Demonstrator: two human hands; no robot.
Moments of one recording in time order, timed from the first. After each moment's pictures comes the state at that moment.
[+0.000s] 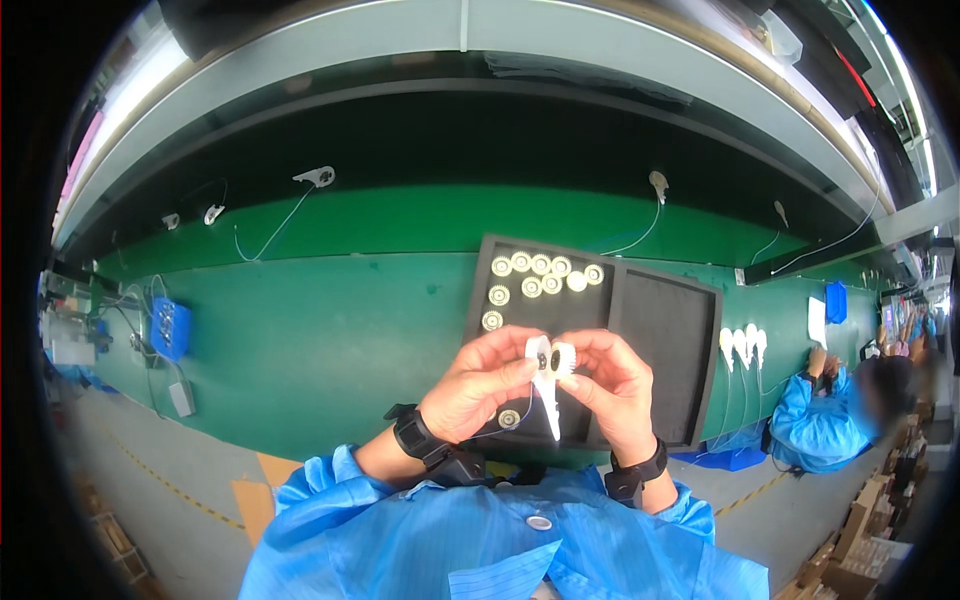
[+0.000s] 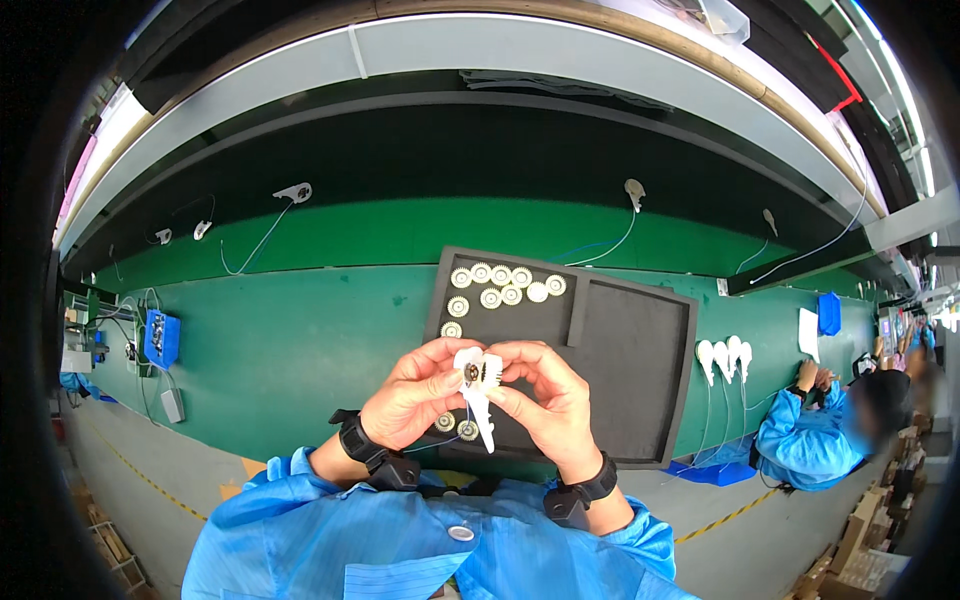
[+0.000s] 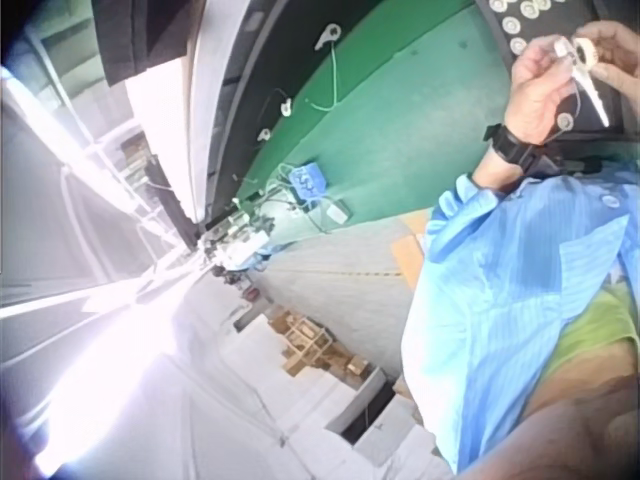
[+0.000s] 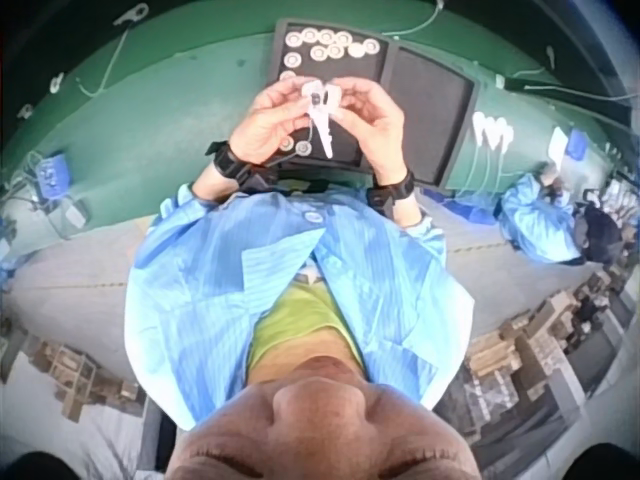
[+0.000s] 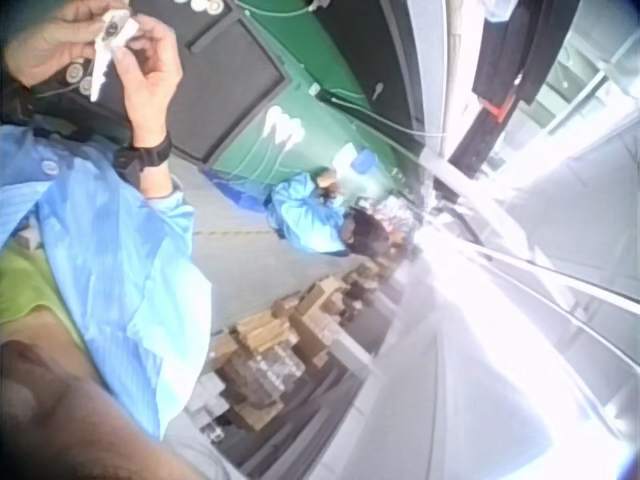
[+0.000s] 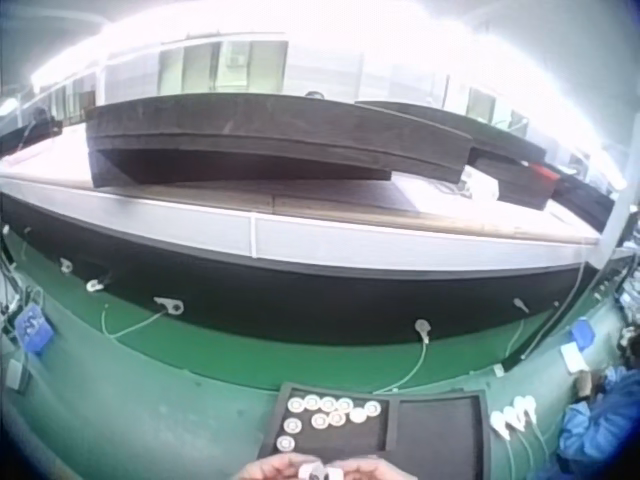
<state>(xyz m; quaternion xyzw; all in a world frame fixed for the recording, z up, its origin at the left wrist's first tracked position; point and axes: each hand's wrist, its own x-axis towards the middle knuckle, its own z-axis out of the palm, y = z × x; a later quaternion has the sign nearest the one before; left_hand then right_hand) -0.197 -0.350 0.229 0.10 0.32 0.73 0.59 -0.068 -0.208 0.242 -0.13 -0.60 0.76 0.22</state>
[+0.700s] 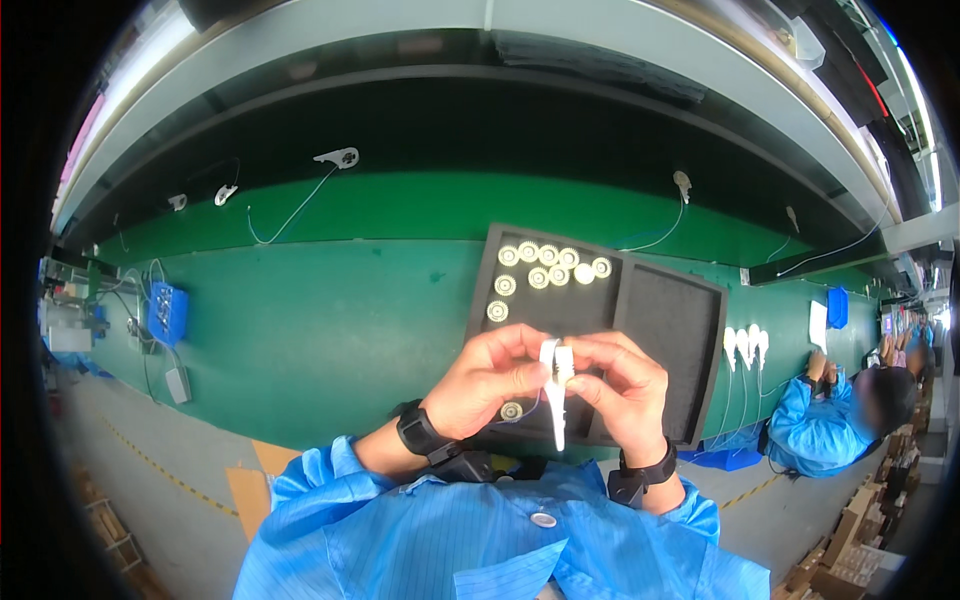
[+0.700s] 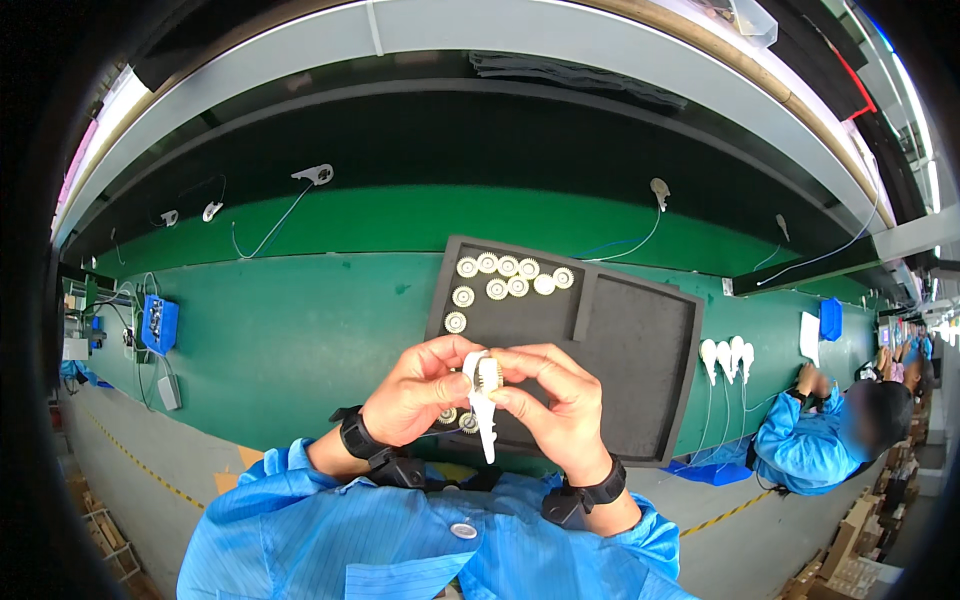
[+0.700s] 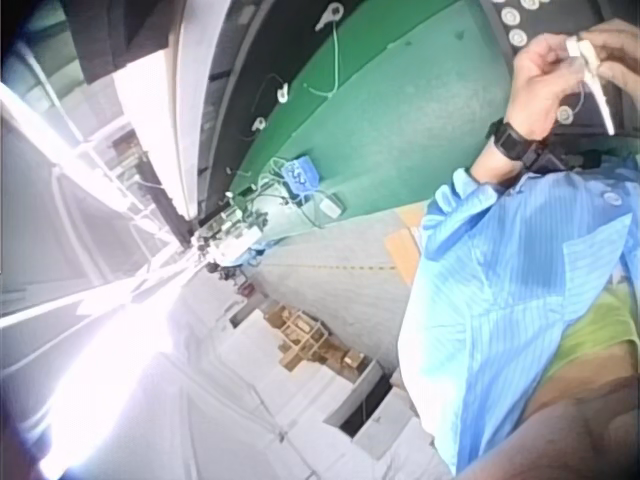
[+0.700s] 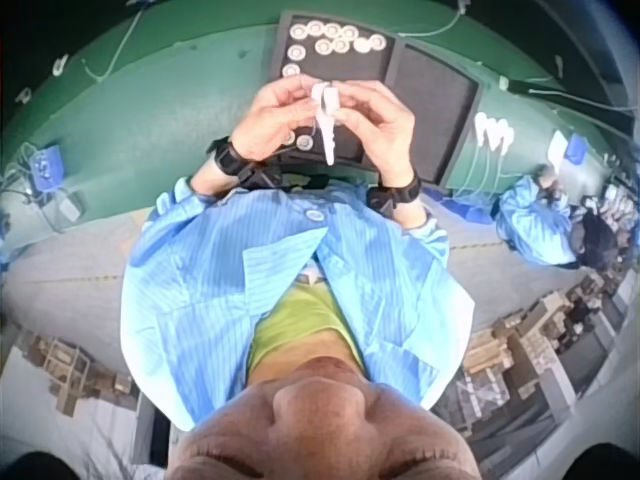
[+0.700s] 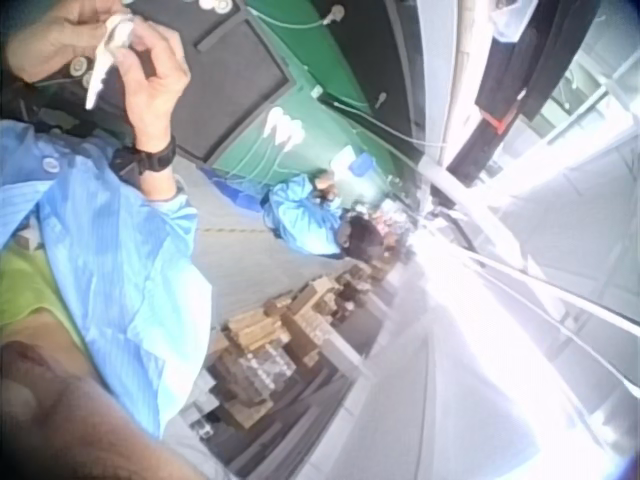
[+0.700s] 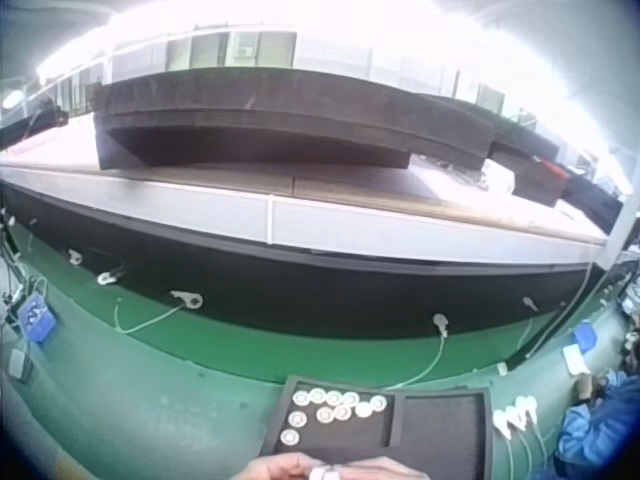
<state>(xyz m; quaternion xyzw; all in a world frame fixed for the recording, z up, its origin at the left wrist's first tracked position) -0.196 -0.352 0.227 0.15 0.36 0.72 0.57 -0.068 -0.212 0.257 -0.13 -0.72 0.65 0.21</state>
